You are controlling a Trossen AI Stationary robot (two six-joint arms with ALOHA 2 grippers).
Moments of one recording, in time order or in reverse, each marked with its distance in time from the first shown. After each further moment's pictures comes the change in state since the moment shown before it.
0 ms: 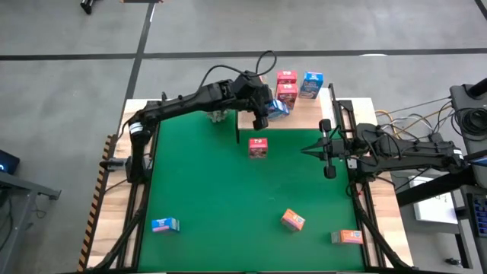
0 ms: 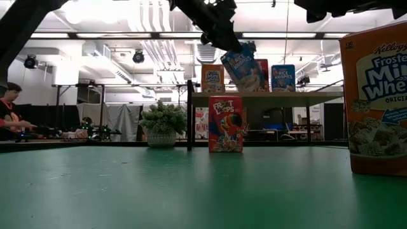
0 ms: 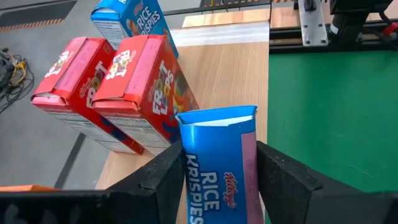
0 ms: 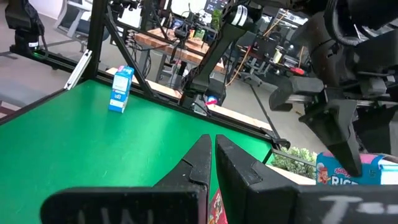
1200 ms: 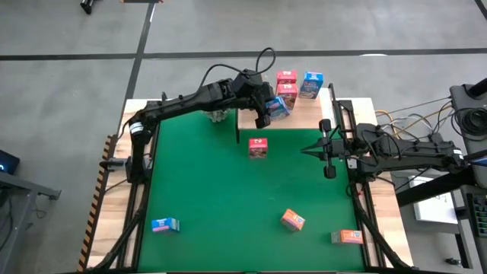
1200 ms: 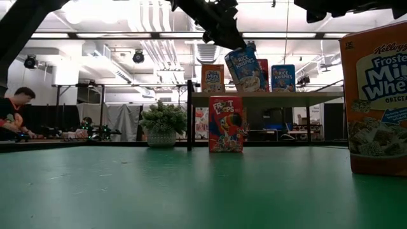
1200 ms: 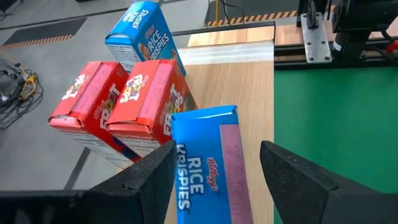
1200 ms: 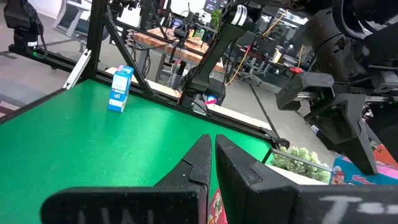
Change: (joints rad) left arm 0.003 0.003 0.004 0.063 0.000 0.011; right arm 0.000 0.000 0.000 -0.001 0.002 0.000
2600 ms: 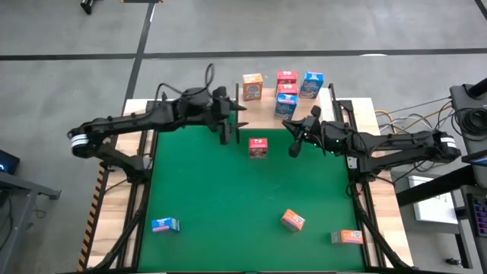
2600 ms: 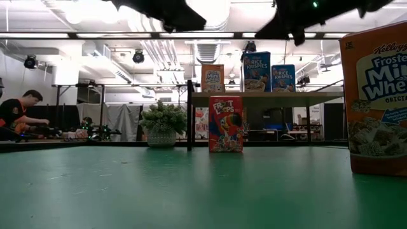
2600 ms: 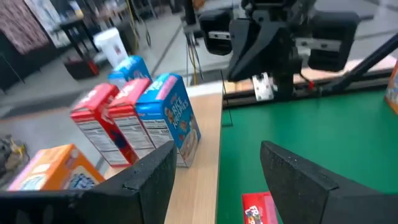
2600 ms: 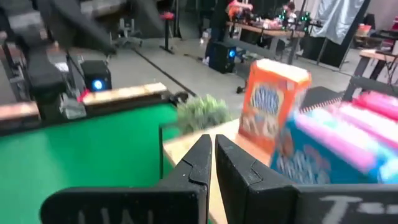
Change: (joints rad) left arm -0.015 -0.616 -0.855 0.530 0.148 0.018; right arm -0.005 0.412 0.141 0.222 0.611 0.350
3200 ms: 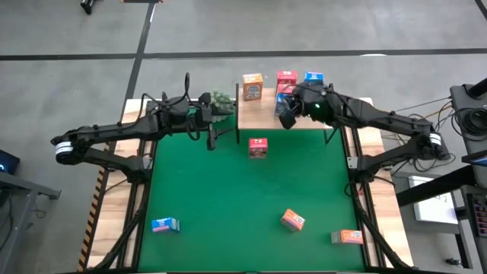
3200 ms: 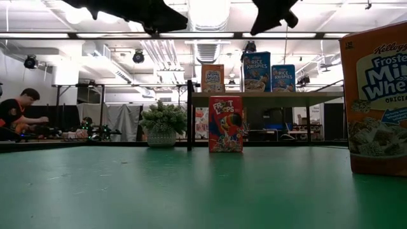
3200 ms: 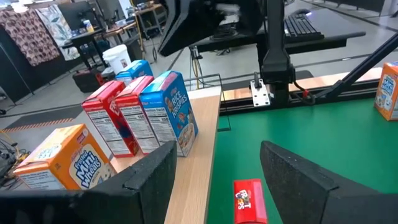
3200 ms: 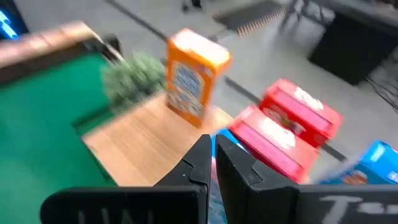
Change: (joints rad) left arm 0.001 -0.186 -0.235 0.133 0.000 -0.026; right arm -0.186 0.274 0.663 -0.829 0.041 0.177
